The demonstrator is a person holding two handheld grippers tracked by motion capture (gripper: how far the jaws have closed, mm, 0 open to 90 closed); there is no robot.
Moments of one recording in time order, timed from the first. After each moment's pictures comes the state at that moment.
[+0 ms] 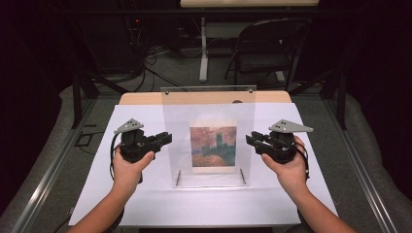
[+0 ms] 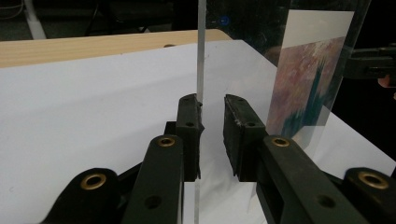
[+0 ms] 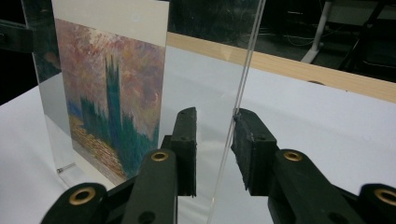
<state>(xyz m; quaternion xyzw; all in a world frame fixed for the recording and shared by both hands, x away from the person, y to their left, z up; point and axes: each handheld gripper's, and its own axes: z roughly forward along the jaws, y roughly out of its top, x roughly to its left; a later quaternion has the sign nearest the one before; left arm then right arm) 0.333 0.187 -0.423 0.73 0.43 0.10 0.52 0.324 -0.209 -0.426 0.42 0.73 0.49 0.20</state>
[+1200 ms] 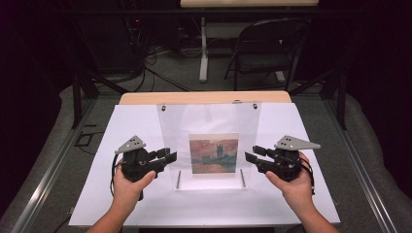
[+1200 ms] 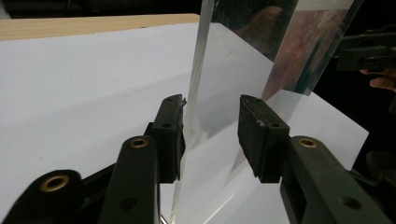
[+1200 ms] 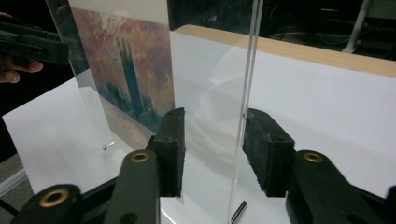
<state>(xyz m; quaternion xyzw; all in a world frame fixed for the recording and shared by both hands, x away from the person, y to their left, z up) 0.300 0.182 -0.448 0.74 0.41 0.08 0.53 0.291 -0.219 -0.444 0.39 0.74 0.52 0.16</state>
